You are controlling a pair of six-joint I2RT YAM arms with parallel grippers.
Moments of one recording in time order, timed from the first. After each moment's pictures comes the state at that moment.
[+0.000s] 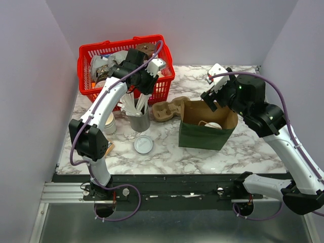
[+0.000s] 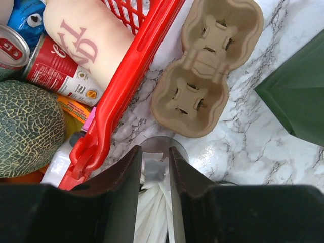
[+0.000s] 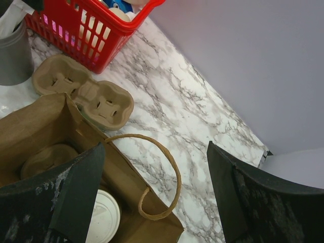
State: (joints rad) left arm -0.38 1.80 1.87 -0.91 0.31 0.33; right arm 0.59 1.12 1.45 -0.66 0.11 -0.48
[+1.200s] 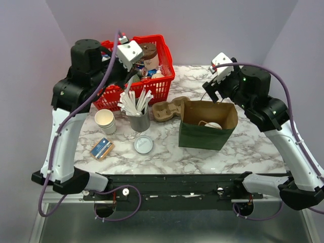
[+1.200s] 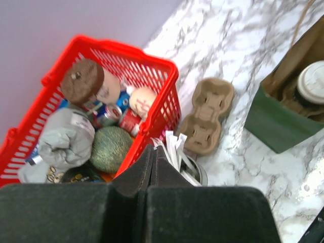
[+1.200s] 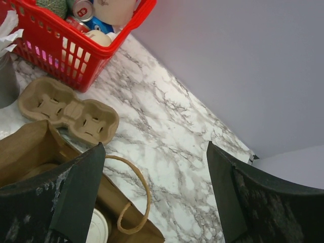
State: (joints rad) left arm -0.38 1.41 2.06 -1.00 0.37 0.42; right arm 0.58 1.18 1.57 -0.65 0.13 -0.48
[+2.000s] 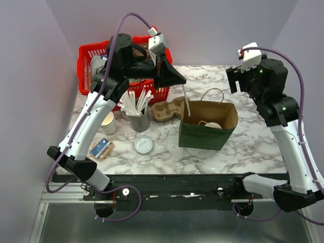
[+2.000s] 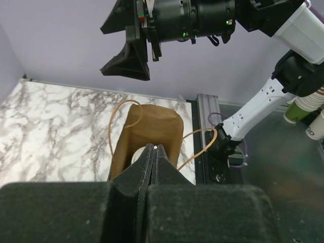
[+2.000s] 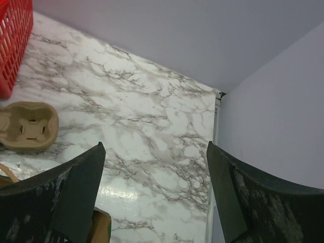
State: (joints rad) left arm -0.52 1.52 1.94 -0.41 1.03 -0.15; right arm 0.31 1.18 1.59 -0.67 0.25 -0.35
